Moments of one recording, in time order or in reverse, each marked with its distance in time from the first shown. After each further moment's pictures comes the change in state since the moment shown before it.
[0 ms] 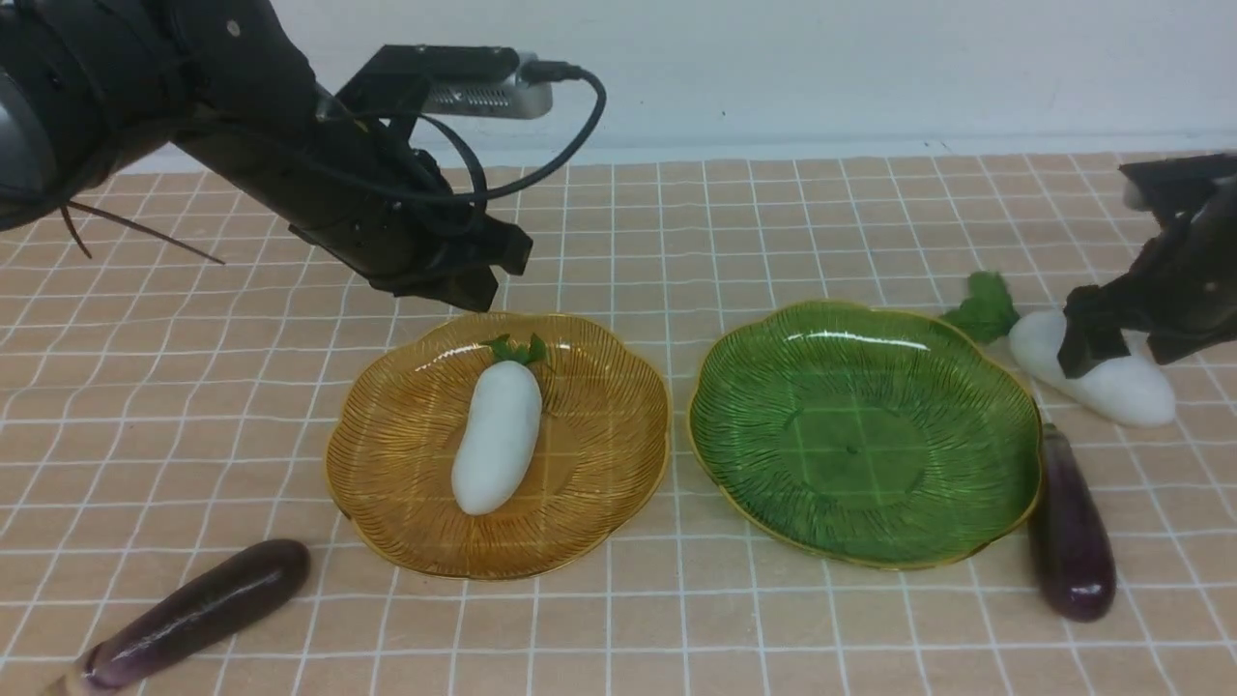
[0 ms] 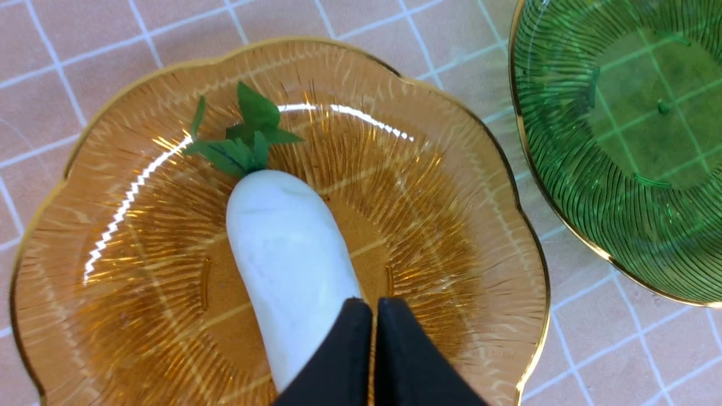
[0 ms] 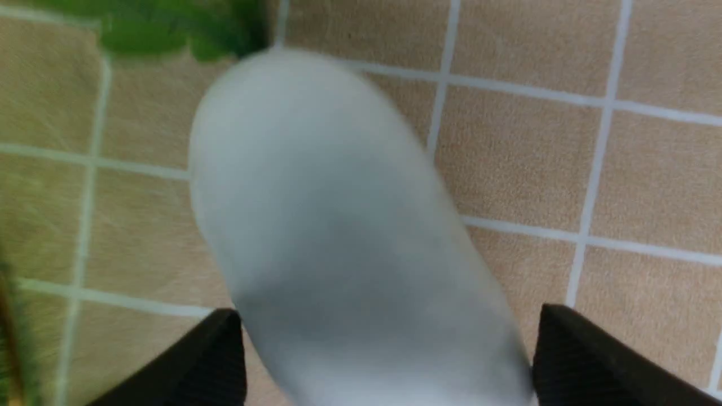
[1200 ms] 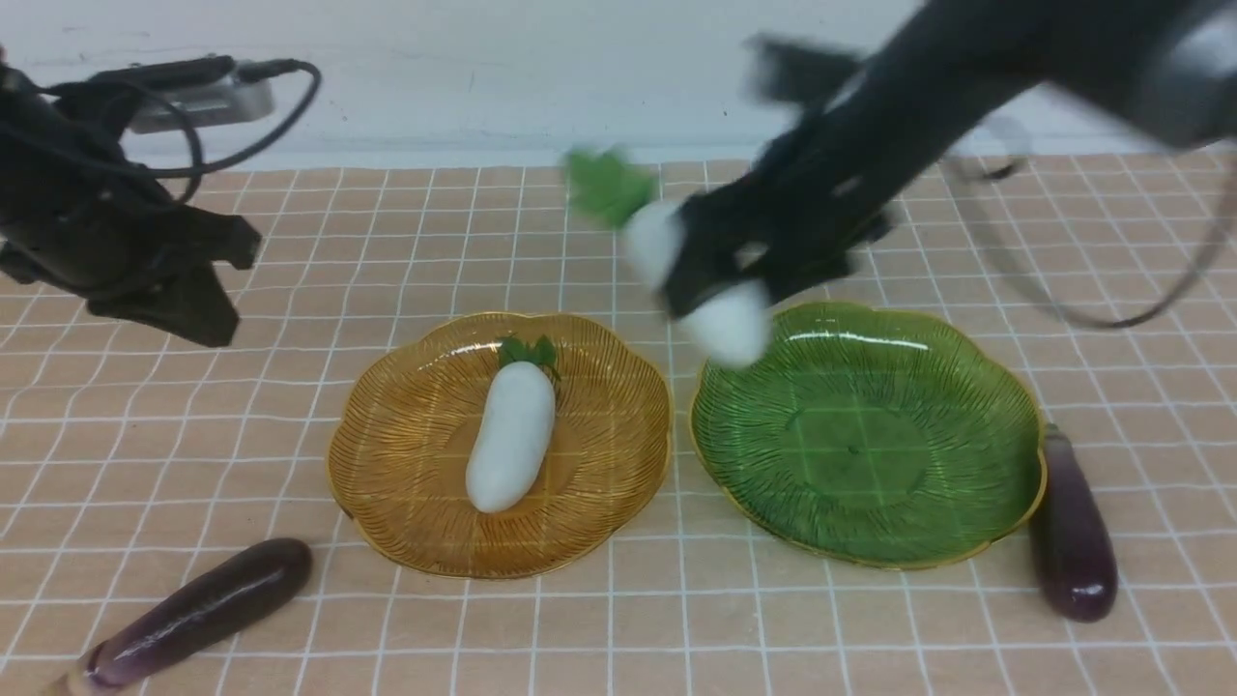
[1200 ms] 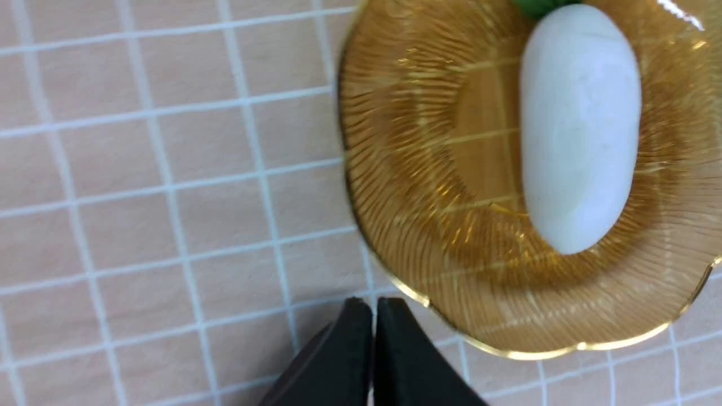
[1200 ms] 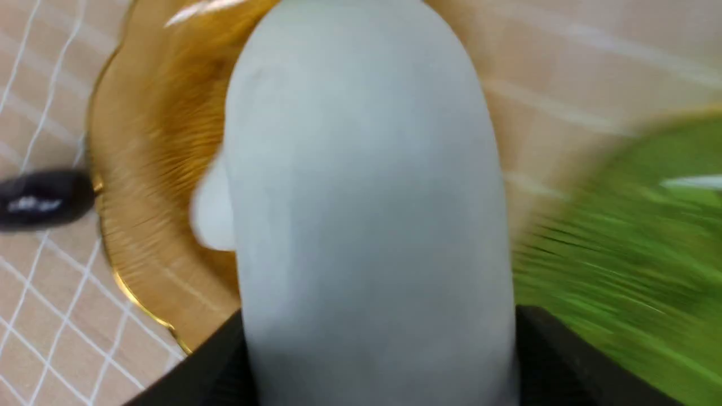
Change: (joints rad) right arm 0.501 -0.136 -0.261 0.304 0.272 0.233; left arm 0.350 -0.058 0.001 0.036 0.277 0.032
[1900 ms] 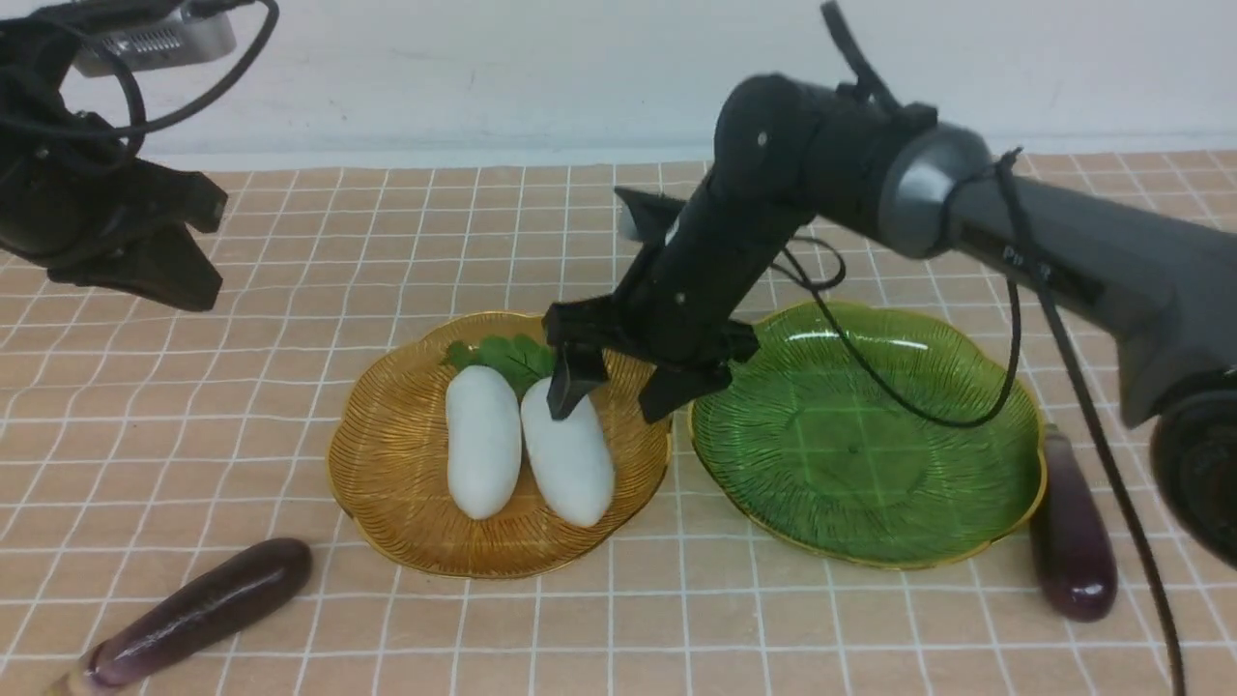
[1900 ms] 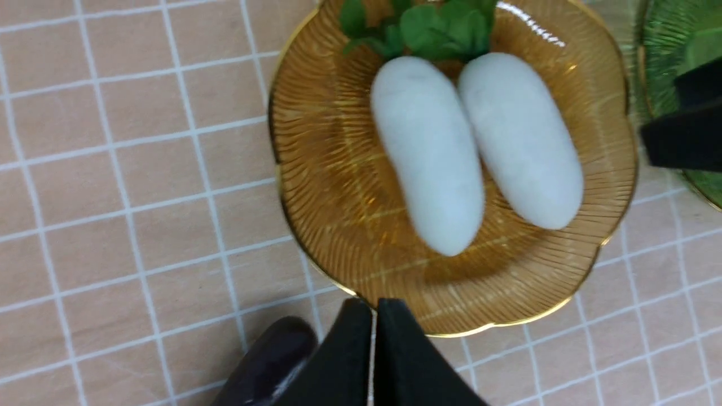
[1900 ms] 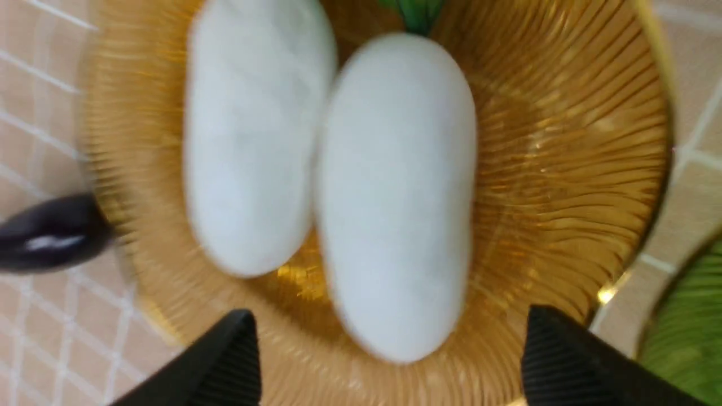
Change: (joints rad) right arm 0.149 0.179 -0.147 0.002 0.020 0.217; left arm 0.017 -0.120 0.001 -0.098 0.046 0.063
